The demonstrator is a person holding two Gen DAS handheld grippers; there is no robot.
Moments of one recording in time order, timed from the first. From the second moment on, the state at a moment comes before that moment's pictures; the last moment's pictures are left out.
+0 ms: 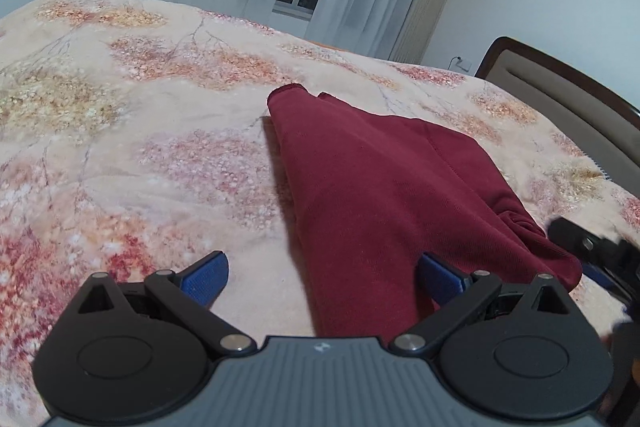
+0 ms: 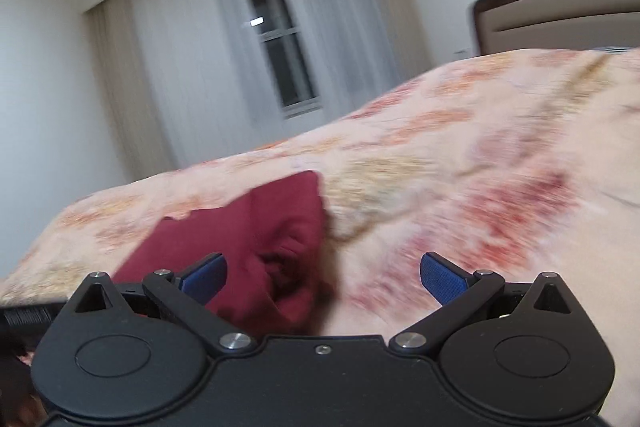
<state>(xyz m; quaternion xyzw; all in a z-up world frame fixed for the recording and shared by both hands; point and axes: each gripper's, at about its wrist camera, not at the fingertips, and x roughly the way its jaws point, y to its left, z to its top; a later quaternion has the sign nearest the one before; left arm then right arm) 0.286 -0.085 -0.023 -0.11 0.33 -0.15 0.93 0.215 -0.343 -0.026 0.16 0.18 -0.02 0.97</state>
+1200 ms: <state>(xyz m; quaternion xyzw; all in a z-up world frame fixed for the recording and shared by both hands) 0.323 -0.073 0.011 -0.14 0.30 -0.16 0.93 0.259 -0.374 -0.033 0.19 0.20 0.08 0.96</state>
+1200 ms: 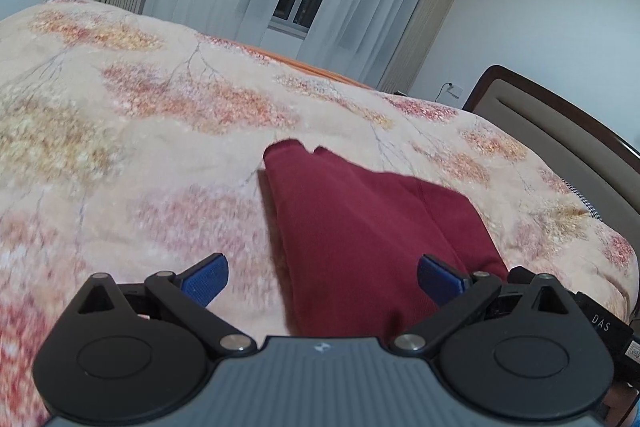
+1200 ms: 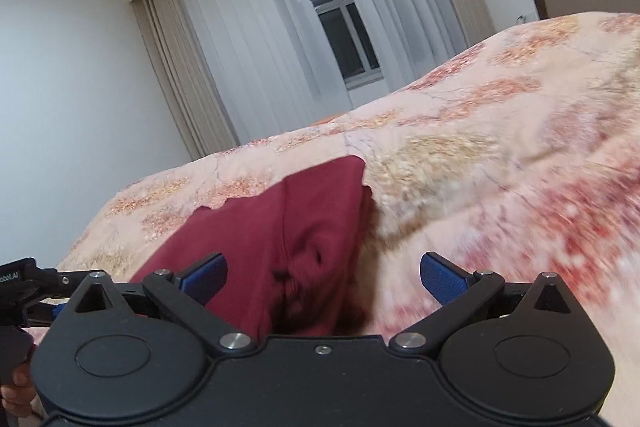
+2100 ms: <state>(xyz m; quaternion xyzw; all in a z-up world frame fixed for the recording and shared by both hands) 0.368 -0.081 -0.051 -0.13 0.30 -0.17 0.93 0.320 -0.398 -0.084 0.28 0.24 0.14 0.92</state>
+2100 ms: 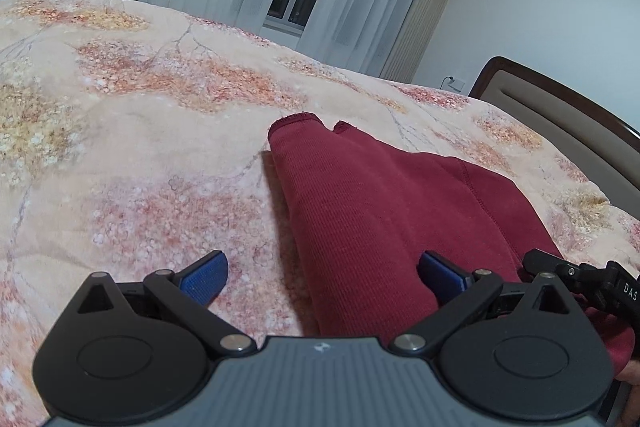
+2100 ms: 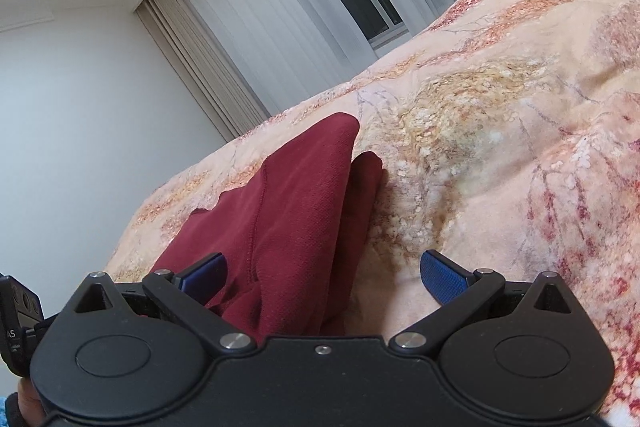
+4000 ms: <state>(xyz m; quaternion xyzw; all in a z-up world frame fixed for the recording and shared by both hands) 0.376 -0.083 -0.034 -0.14 0.34 -0.19 0.91 0.315 -0.405 -0.092 0.33 0.24 0.19 0.90</state>
